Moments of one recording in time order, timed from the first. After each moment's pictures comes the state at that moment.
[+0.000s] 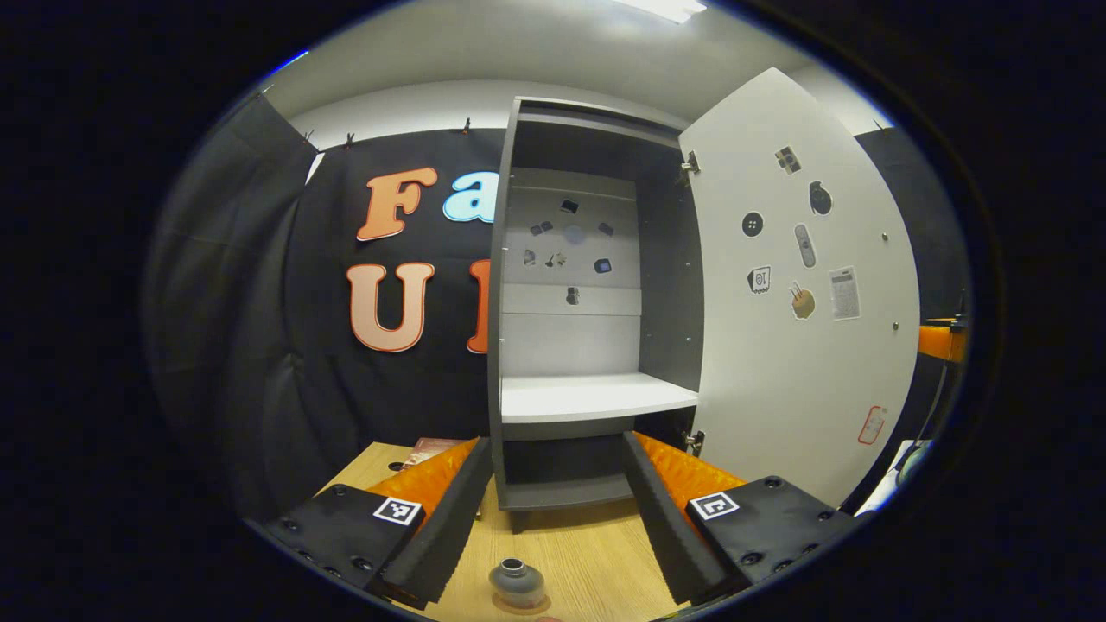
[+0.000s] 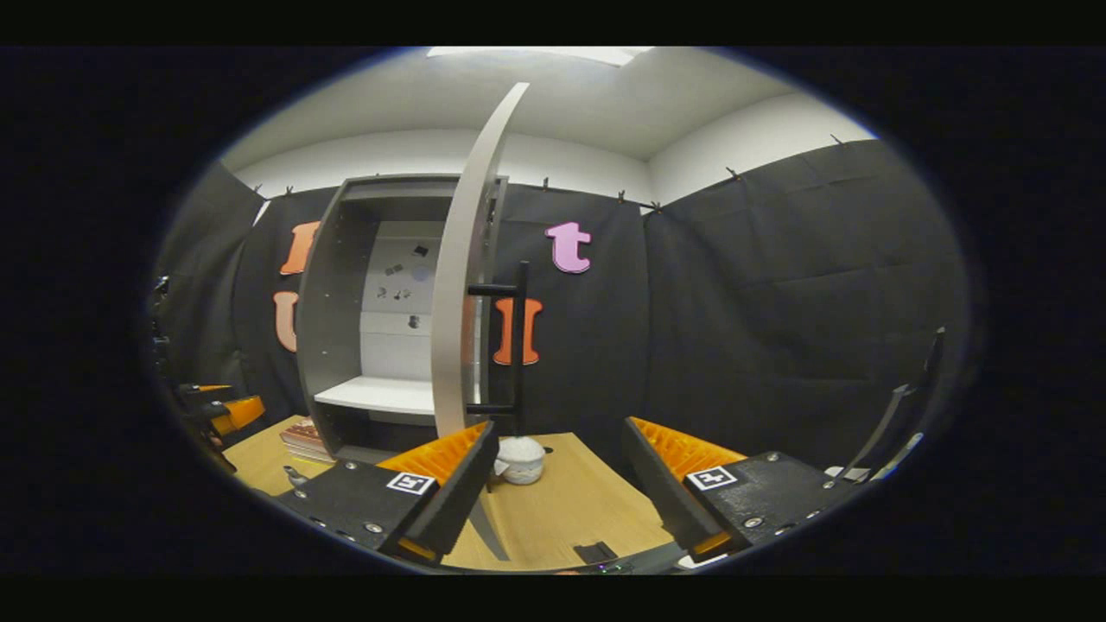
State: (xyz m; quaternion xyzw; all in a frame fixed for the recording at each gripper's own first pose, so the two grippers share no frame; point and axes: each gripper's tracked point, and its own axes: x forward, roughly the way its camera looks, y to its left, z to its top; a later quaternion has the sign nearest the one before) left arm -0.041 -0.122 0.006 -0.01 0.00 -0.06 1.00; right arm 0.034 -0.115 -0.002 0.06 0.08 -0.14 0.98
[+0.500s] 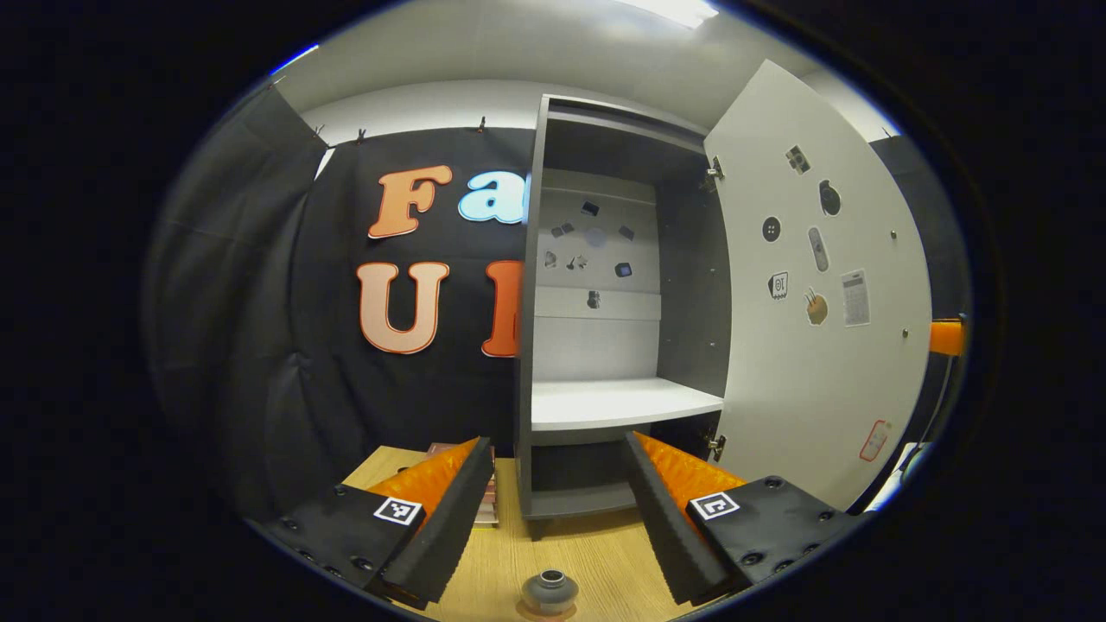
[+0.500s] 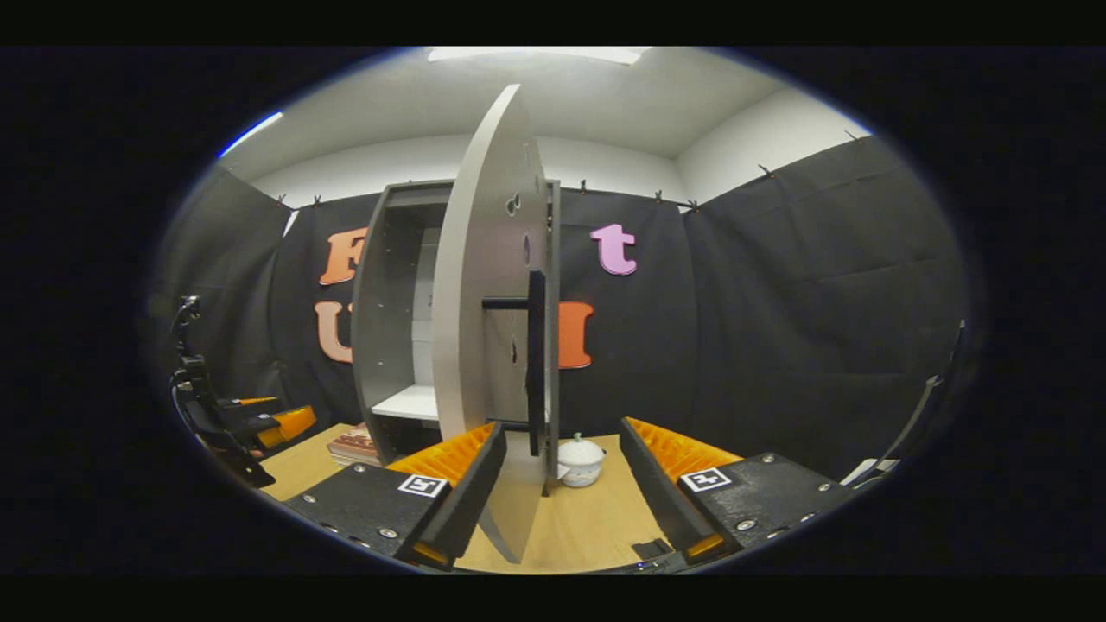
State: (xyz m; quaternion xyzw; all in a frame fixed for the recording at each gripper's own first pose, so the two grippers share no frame) left arm -0.013 -0.086 0.007 -0.01 0.00 -0.08 1.00; right arm 0.053 -0.053 0.013 0.09 0.07 -0.07 0.99
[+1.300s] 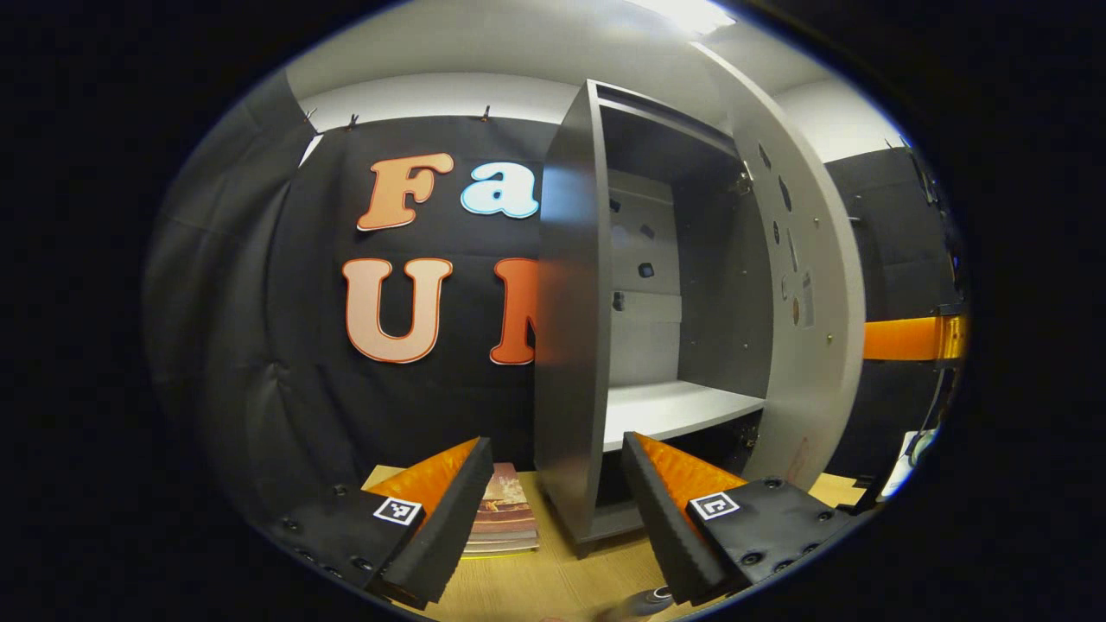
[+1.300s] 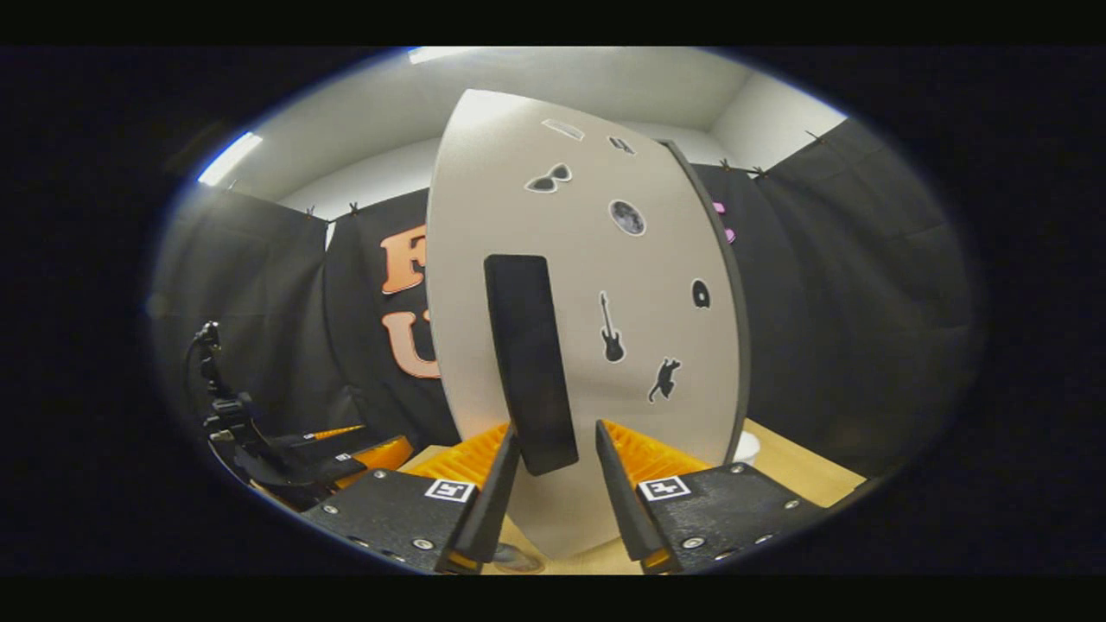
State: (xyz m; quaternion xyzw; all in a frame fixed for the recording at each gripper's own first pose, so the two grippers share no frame) left arm 0.058 0.004 0.000 -0.01 0.00 -0.11 0.99; right arm 0.148 0.084 0.014 0.17 0.08 0.03 0.98
